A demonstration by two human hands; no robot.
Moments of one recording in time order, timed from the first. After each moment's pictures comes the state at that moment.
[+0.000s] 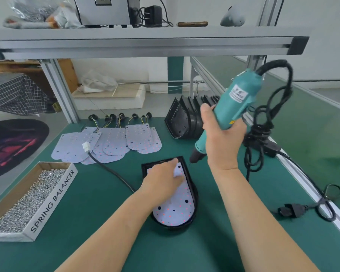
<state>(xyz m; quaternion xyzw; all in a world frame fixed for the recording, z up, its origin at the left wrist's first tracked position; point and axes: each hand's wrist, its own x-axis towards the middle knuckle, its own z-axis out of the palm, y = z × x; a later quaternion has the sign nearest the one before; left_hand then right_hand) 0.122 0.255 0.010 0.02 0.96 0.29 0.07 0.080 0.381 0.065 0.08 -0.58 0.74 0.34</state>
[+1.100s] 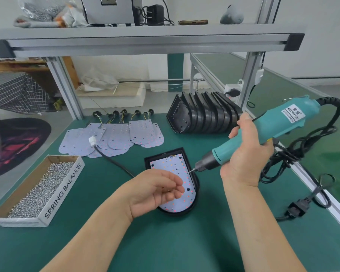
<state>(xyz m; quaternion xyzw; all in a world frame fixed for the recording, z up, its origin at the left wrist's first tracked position) 0.171 0.218 0.016 -0.06 0.58 0.76 0.28 0.143 0.396 0.069 -0.03 -0.40 0.86 0.33</state>
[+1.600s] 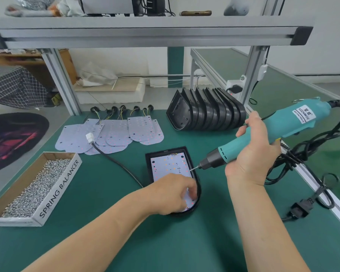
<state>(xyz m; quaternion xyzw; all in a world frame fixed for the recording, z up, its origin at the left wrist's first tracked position) 0.158 0.245 0.006 0.23 0.92 0.26 0.19 0.135 0.403 0.061 -0.08 -0.39 0.85 0.34</state>
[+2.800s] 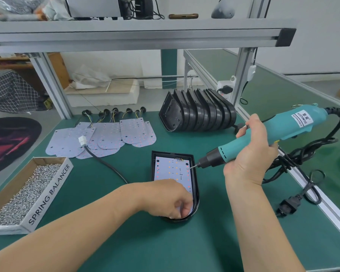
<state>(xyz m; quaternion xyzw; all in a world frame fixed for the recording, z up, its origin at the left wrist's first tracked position) 0.146 0.251 0.013 0.35 0.88 0.13 0.28 0.134 0.421 0.061 -0.11 -0.37 0.85 0.35</state>
